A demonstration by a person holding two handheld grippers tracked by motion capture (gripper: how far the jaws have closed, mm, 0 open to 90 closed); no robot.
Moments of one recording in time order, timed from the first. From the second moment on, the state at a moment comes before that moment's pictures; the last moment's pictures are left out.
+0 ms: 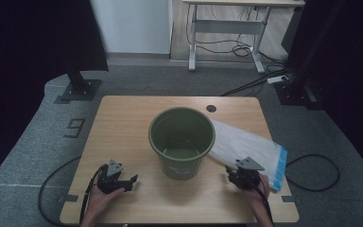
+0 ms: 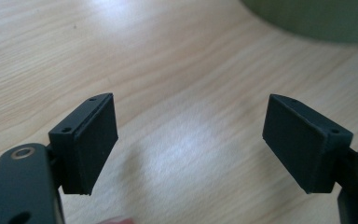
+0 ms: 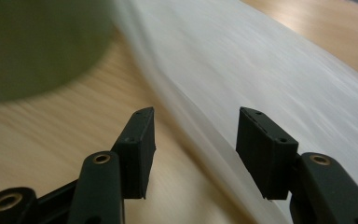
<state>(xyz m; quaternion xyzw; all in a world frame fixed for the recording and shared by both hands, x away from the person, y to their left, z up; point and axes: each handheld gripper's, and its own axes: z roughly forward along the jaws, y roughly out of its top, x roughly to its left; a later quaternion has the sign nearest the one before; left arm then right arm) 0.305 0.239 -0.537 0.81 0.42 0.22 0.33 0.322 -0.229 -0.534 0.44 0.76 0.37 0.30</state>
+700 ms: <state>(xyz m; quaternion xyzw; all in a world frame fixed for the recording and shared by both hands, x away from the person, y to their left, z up) 0.296 0.236 -0.541 0.82 0.42 0.23 0.32 0.347 -0.197 -0.549 0.40 0.82 0.34 0.24</state>
